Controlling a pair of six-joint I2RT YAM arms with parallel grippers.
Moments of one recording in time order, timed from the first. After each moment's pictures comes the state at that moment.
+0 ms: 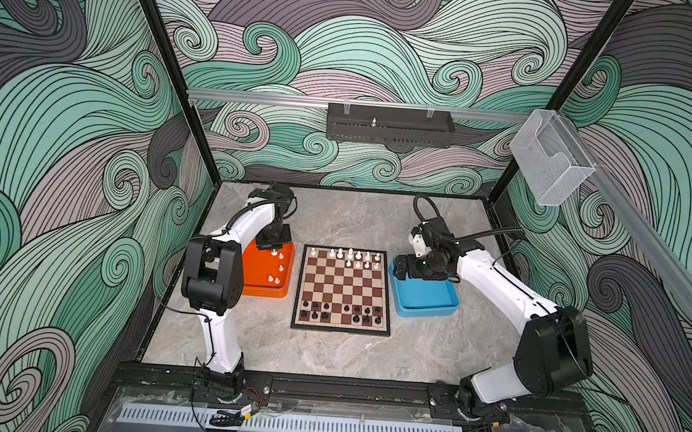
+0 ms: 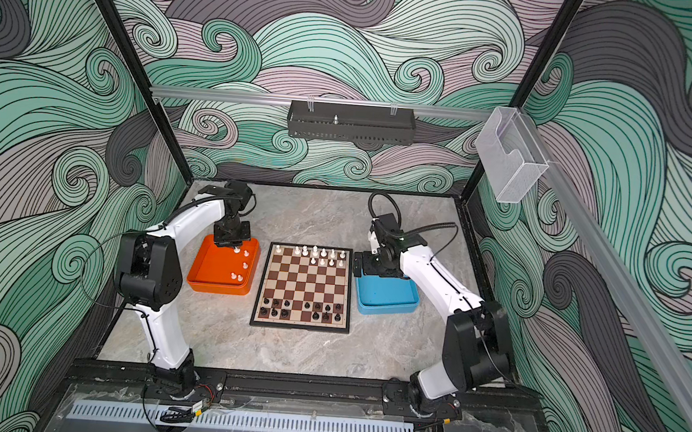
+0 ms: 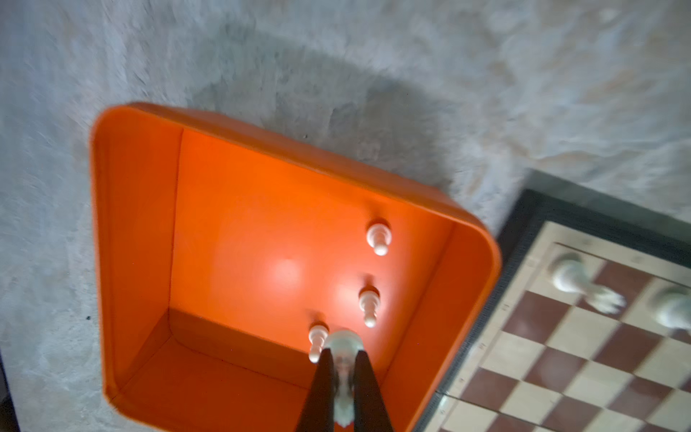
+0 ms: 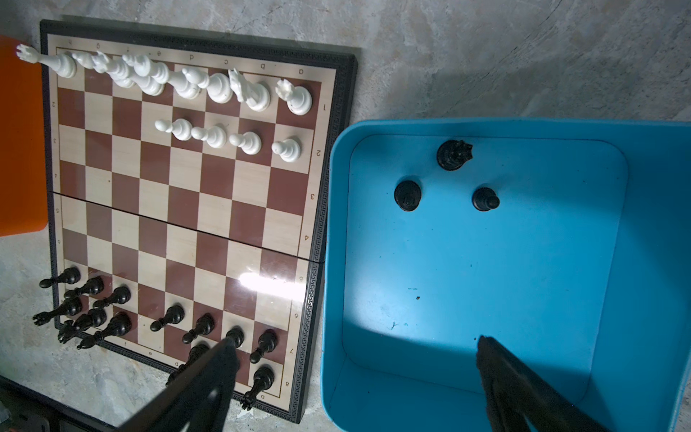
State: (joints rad) left arm -0.20 1.89 1.62 -1.17 -0.16 -0.45; right arm 0.38 1.52 1.16 -0.84 -0.13 0.22
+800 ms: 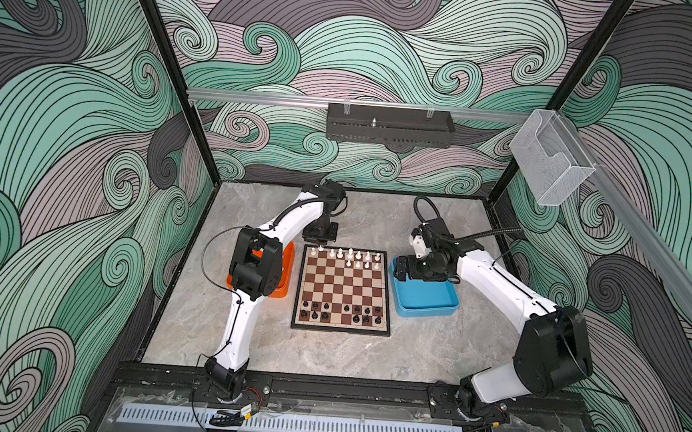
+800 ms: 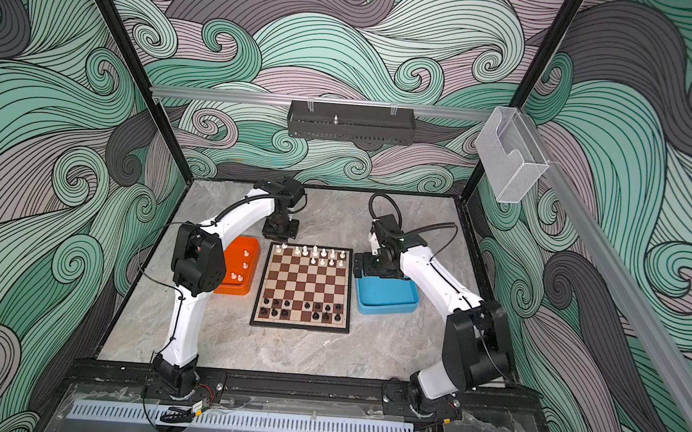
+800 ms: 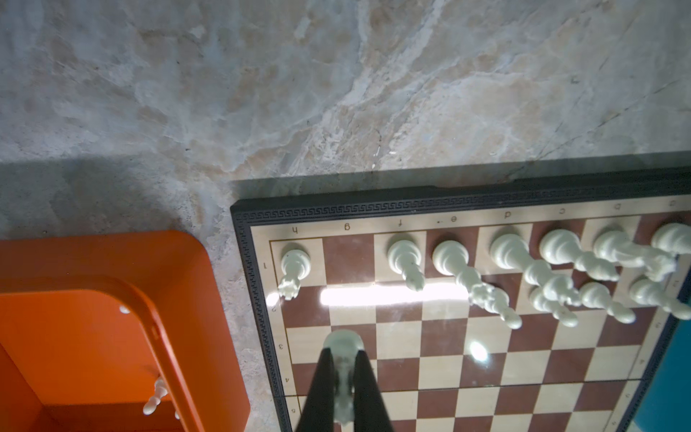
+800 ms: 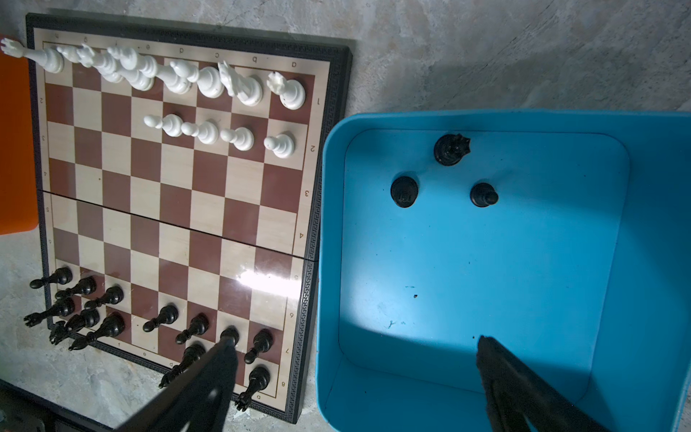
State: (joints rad) left arm -0.45 2.22 2.04 -1.29 -0.05 -0.37; right arm 0.37 1.52 1.15 -0.83 -0.13 0.22
